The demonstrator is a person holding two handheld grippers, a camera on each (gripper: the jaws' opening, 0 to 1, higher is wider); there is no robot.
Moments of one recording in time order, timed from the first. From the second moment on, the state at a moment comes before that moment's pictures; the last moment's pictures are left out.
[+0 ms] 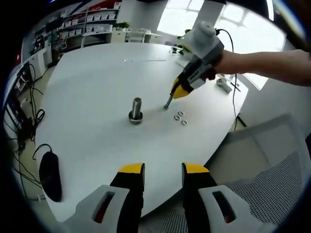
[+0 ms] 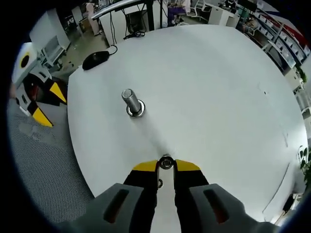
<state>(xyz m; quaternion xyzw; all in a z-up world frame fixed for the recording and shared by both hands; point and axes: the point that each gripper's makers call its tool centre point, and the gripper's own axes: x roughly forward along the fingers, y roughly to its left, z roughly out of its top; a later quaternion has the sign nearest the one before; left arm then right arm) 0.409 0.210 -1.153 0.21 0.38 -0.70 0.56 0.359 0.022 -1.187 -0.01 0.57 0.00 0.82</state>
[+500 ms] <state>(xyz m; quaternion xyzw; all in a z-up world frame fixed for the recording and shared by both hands) 0.409 0.211 -1.155 0.21 0.38 -0.70 0.56 0.359 0.021 -1.211 0.00 0.60 0.01 0.80</state>
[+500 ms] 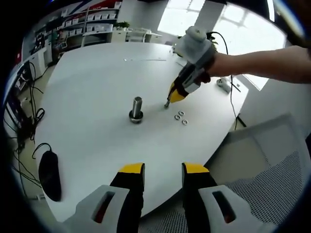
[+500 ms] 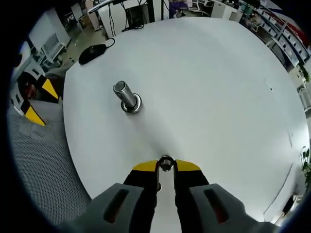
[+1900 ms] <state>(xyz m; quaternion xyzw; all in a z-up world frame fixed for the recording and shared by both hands) 0.415 0.212 -1.157 0.21 0.38 -0.69 0.57 0.321 0.018 -1.226 0.01 0.60 0.00 0.80</state>
